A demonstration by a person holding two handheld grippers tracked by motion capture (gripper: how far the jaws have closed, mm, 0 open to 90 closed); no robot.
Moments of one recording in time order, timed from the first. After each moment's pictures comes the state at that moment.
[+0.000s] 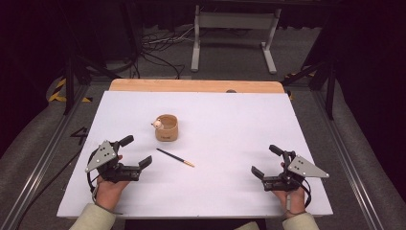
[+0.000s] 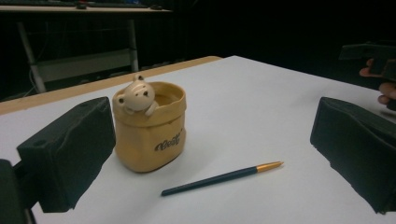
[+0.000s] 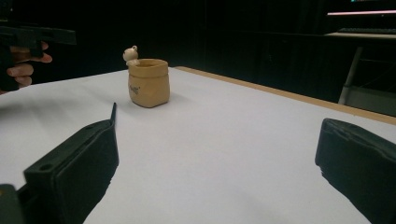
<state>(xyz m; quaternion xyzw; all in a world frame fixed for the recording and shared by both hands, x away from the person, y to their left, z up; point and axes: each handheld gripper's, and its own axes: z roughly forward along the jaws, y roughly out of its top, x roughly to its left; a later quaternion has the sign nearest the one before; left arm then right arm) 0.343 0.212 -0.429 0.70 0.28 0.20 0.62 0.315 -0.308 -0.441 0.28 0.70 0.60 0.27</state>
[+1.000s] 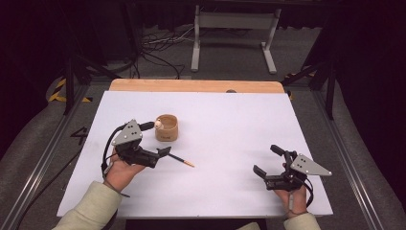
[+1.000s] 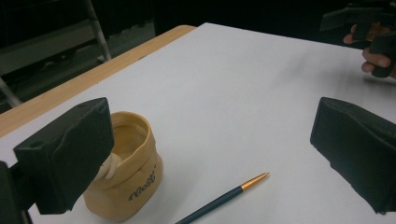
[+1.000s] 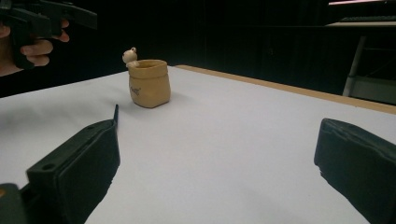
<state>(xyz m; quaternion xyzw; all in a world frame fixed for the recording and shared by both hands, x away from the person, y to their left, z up) 0.377 0.163 -0.372 0.80 0.22 0.17 0.53 0.316 -0.313 -0.437 0.29 0.70 0.60 0.25</state>
